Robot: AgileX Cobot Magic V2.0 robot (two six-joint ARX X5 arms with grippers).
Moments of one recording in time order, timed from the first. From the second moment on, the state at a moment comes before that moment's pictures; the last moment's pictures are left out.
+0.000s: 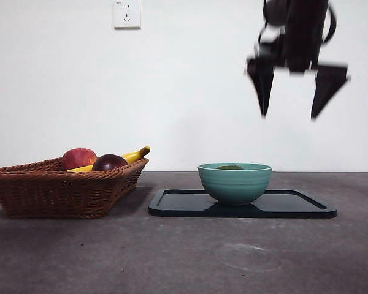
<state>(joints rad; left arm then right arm) -0.84 0.55 0.87 -0.90 -0.03 -0.01 0.25 2.01 2.06 -1.28 -0.03 0.15</state>
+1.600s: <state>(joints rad) -0.84 0.55 0.87 -0.90 -0.03 -0.01 0.48 0.42 0.85 -0.79 0.05 0.17</state>
